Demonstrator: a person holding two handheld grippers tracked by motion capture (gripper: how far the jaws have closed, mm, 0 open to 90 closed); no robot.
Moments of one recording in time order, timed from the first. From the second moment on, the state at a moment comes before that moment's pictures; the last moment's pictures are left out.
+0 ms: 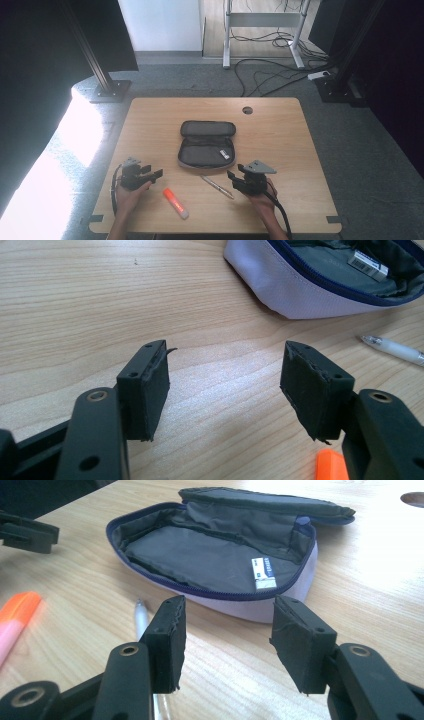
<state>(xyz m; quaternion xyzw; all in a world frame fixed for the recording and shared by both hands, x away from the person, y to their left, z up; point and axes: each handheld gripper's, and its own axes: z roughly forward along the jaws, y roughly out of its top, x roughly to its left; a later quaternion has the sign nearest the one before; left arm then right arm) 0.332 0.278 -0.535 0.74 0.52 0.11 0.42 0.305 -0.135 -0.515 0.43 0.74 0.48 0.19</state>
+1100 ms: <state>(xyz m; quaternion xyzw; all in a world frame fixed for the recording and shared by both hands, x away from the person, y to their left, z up) 0.333 0.273 -0.536 0.75 0.51 0.11 0.41 0.282 -0.110 -0.531 0.39 0.78 0.47 0.15</state>
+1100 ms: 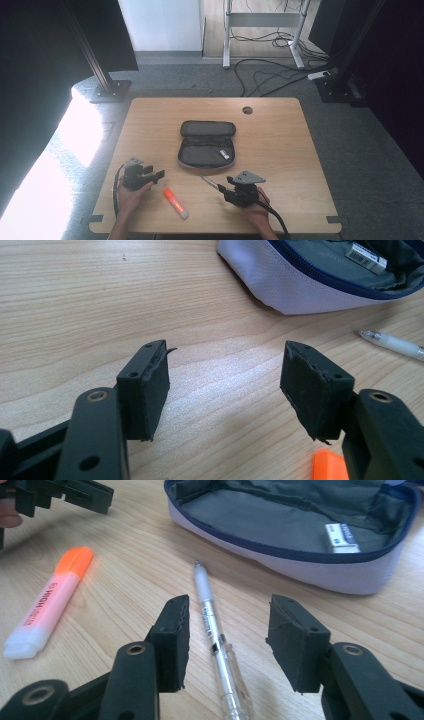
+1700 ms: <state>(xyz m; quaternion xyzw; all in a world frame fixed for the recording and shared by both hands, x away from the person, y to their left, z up) 0.332 0.272 -0.535 0.75 0.51 0.11 0.42 0.289 -0.095 -0.543 0.38 0.80 0.45 0.14</state>
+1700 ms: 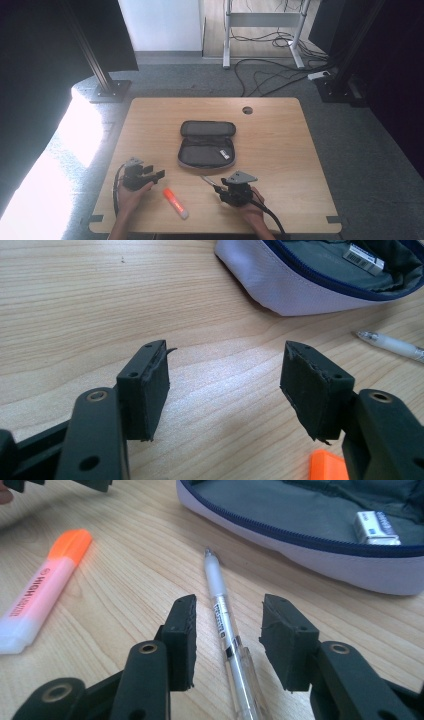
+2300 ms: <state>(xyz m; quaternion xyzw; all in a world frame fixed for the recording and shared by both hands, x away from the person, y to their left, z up) 0.332 0.273 -0.535 0.75 0.51 0.11 0.42 0.296 -0.080 -0.552 0.37 0.81 0.43 0.13</state>
